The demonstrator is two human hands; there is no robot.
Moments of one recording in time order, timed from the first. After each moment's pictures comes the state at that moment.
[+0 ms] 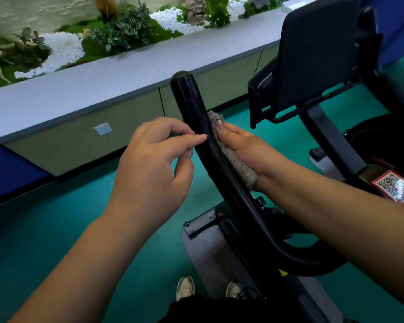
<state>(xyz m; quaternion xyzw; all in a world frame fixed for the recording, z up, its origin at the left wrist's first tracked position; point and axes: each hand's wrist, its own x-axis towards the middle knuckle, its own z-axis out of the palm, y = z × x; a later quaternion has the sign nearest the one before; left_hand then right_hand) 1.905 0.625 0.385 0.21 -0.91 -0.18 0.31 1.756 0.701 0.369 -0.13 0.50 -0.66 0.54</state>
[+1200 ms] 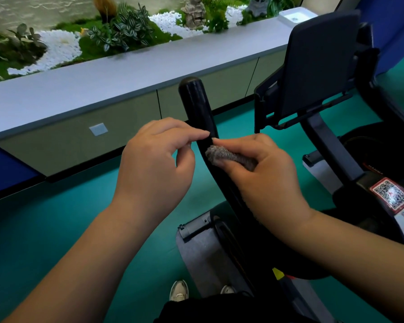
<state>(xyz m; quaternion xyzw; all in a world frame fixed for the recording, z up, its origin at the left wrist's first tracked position) 1.899 0.617 0.390 0.21 -0.88 -0.24 0.36 1.792 0.734 0.387 -0.37 0.78 -0.50 0.11</state>
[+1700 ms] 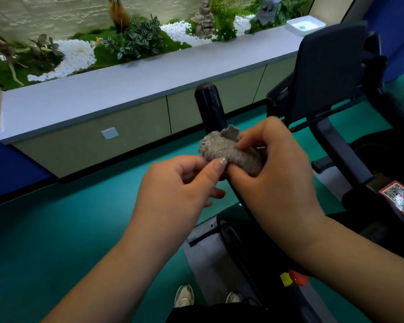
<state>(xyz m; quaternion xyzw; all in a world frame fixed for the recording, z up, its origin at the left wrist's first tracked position) 1.923 0.654 0.405 0.33 -0.69 -0.60 0.24 1.814 0.738 0.412 -0.42 0.79 -0.45 0.01</state>
